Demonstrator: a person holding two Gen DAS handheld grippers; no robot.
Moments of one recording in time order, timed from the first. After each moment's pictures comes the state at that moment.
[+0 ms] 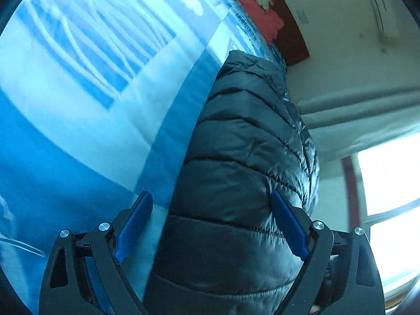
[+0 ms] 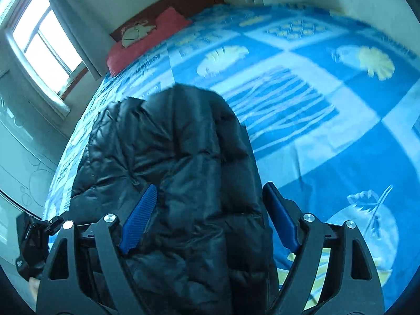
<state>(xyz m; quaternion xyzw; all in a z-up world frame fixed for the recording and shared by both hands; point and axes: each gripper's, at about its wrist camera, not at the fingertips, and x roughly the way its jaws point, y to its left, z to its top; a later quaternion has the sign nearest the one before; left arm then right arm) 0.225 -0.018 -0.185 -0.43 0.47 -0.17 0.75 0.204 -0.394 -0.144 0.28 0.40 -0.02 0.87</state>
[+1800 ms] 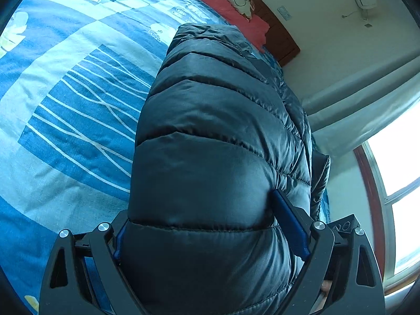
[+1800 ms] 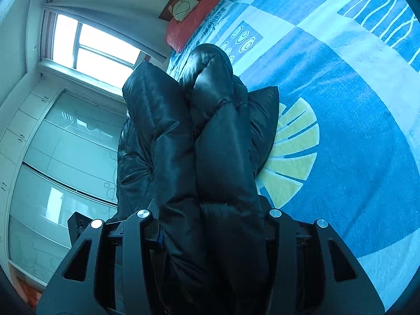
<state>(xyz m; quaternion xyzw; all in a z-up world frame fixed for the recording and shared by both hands) 0.273 0.018 -0.157 -0.33 0.45 -0.18 0.81 0.286 -0.286 -0.182 0.41 0.40 0.19 0.80</state>
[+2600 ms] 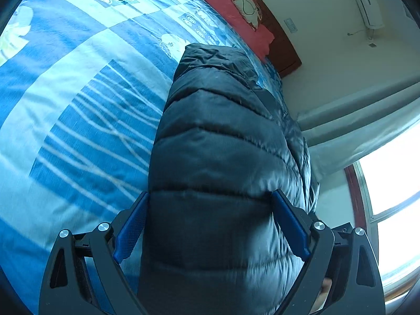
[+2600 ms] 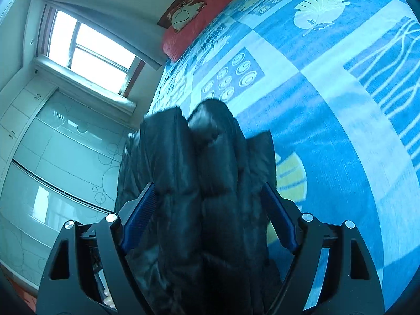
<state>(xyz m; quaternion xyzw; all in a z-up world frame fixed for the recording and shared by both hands) 0.300 0.072 -0.152 -0.38 0.44 -0.17 0.80 0.333 -0.309 -0.152 0.39 0.39 0.17 0.81</state>
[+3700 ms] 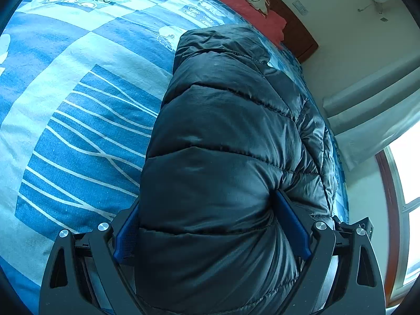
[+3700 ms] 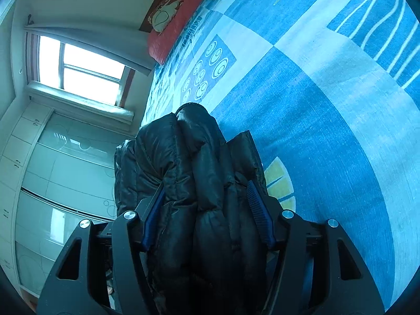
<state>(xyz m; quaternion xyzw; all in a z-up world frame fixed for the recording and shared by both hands) 0.333 0.046 -0.166 -0.30 0.47 -0.13 0.82 0.336 -0.326 -0.200 0.47 0.40 0.16 0.77</state>
